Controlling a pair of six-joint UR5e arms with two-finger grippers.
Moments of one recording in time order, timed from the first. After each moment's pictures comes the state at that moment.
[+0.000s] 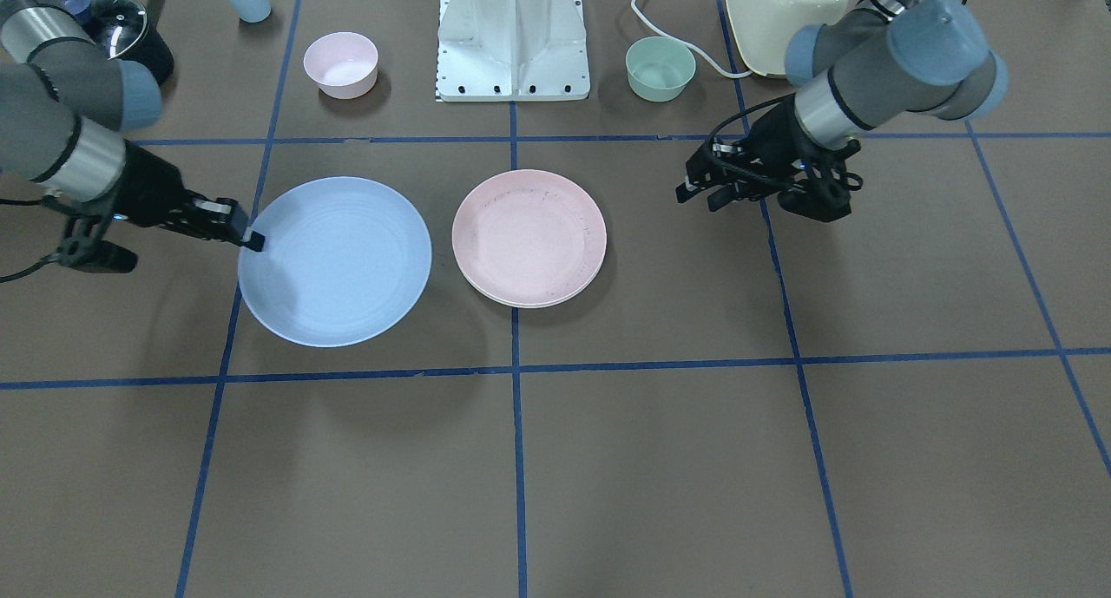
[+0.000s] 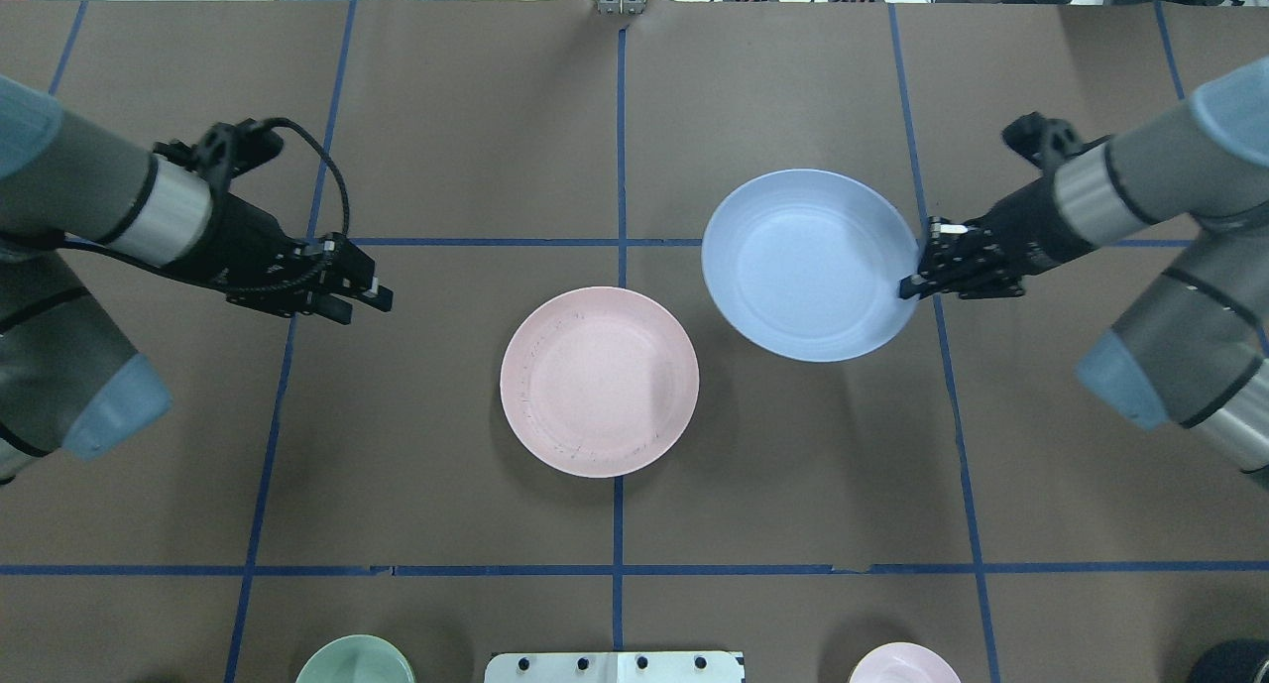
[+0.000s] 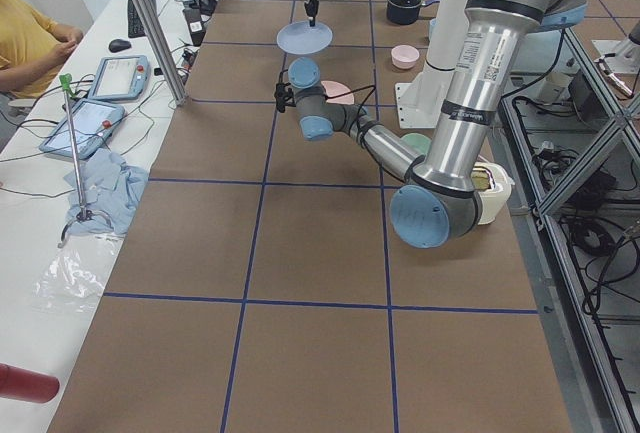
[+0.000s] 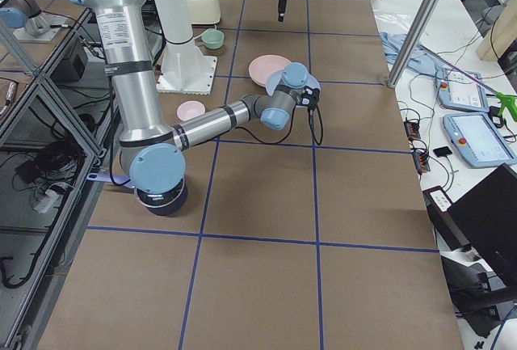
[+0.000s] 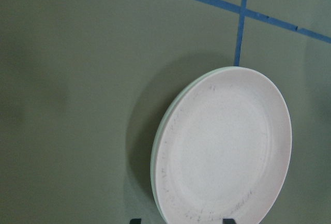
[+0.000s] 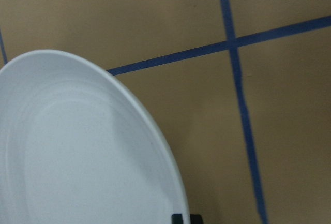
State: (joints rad) left arm -0.86 -1.83 -1.79 -2.27 -2.39 -1.31; right arm 0.87 -1.34 1.72 -0.85 2.39 1.50
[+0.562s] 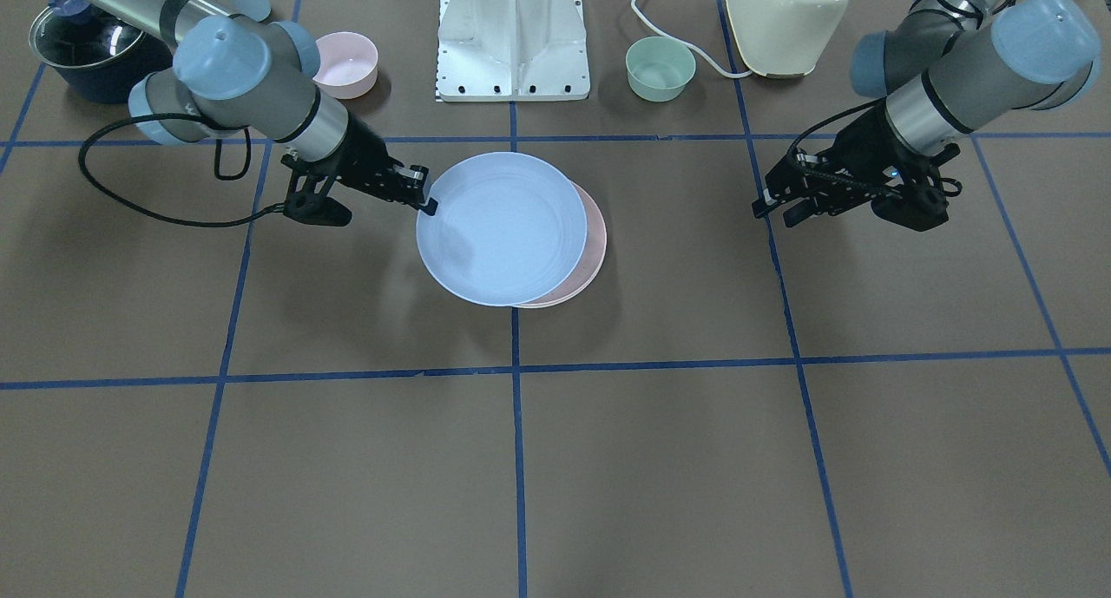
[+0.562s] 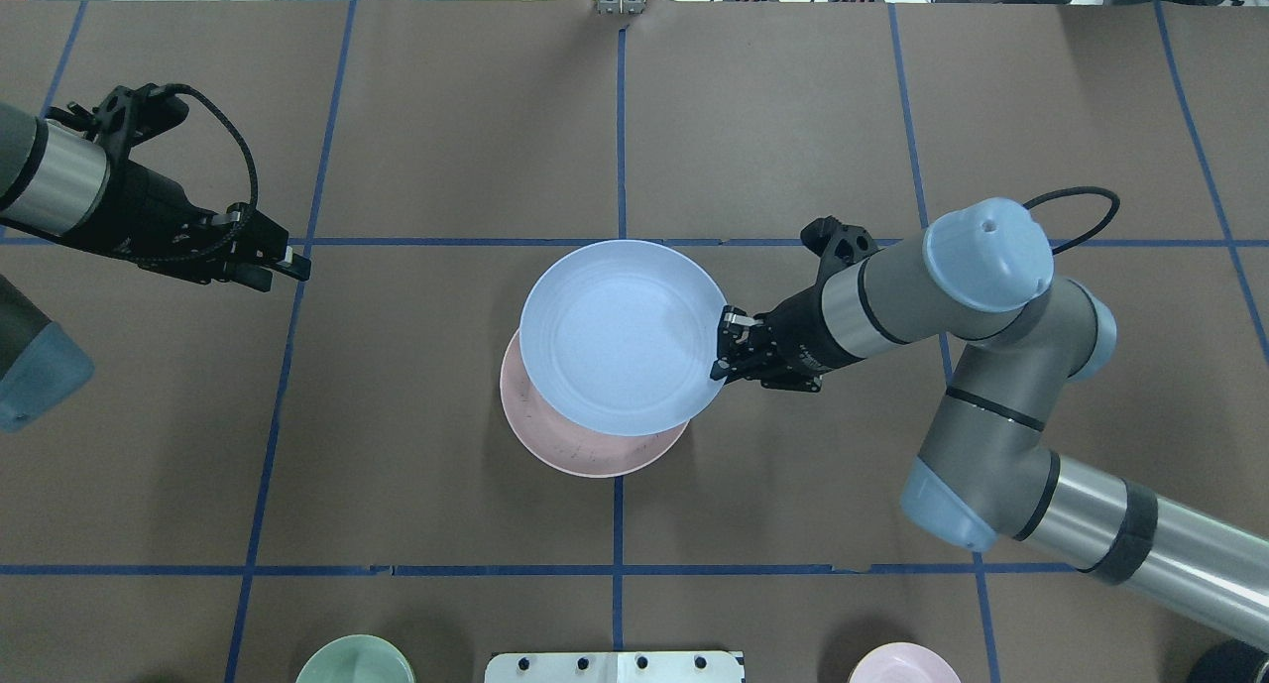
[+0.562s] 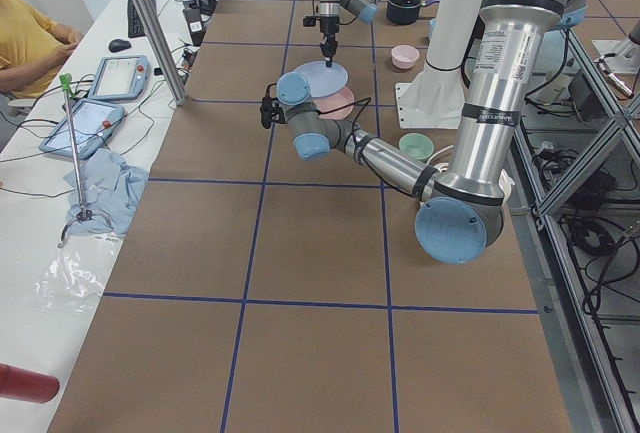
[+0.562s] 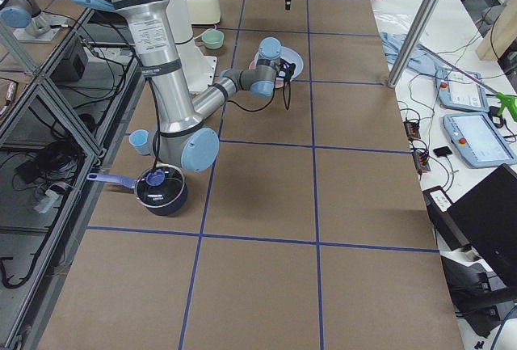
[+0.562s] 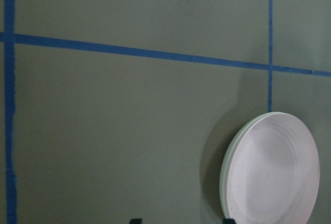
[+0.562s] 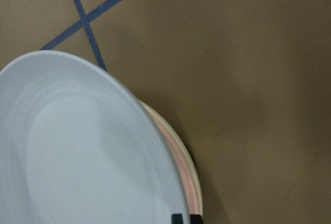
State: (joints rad) left arm -0.95 -1.77 -1.78 -2.27 -2.42 -1.21; right arm 0.56 -1.18 1.72 -0.87 2.10 1.77
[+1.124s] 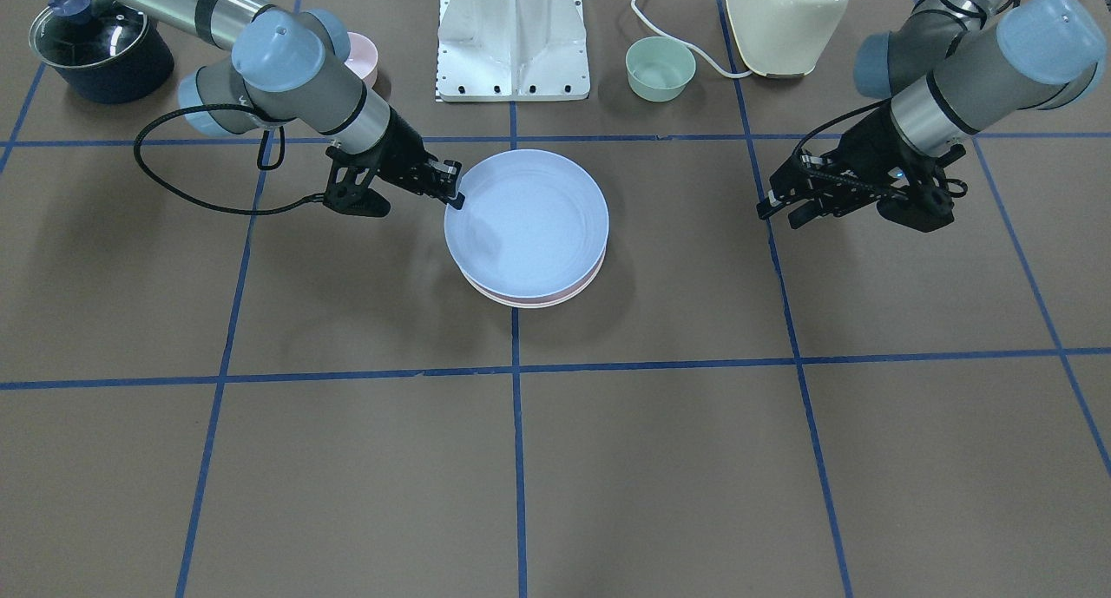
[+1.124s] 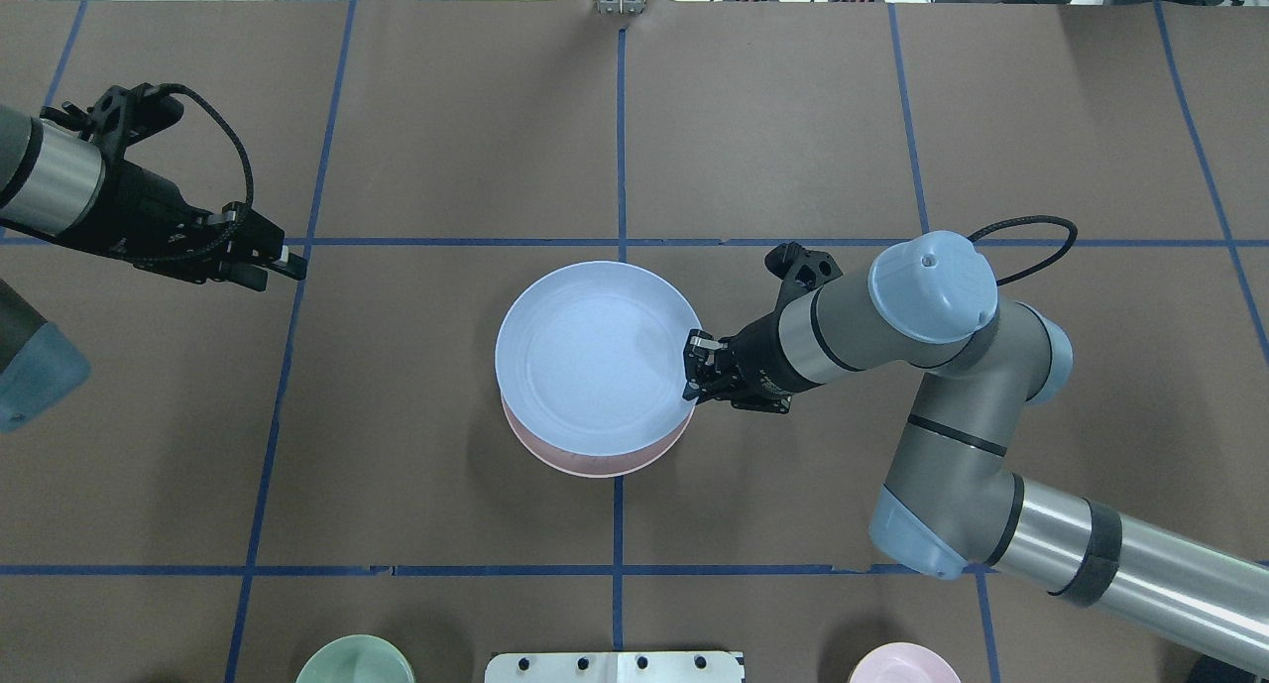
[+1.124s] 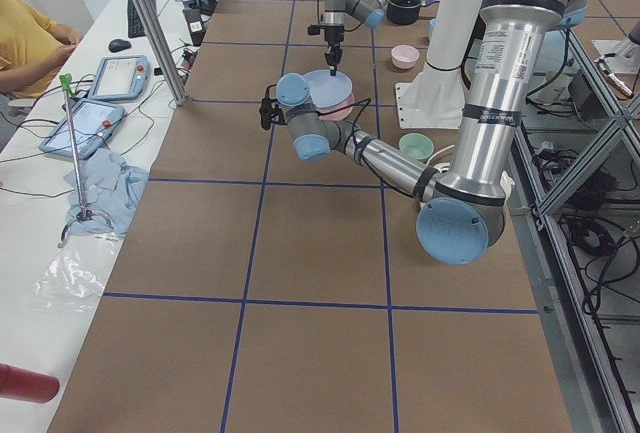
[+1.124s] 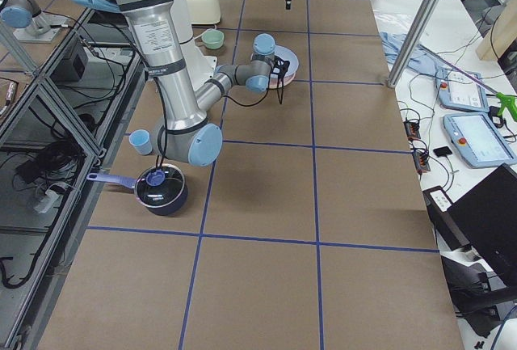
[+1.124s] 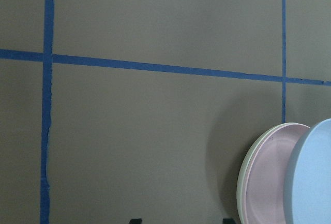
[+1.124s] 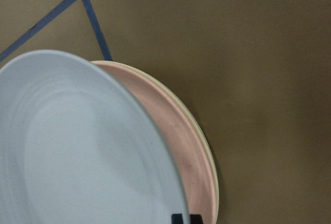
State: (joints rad) left arm -0.95 -1.76 -1.78 -2.27 -2.42 -1.20; right arm 0.52 -1.15 1.70 -0.90 2.06 1.77
